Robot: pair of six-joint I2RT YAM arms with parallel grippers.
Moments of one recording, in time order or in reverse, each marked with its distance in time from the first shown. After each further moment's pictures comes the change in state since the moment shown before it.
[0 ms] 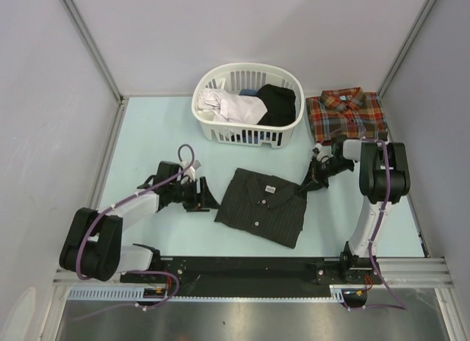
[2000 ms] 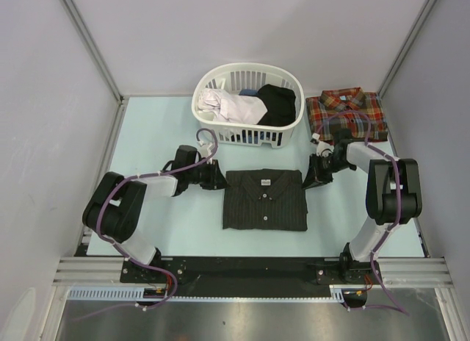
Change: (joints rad) left arm -0.113 0.306 0.138 0.402 -0.111 0.043; right arm 0.047 -0.233 -0.060 0.060 0.118 -0.219
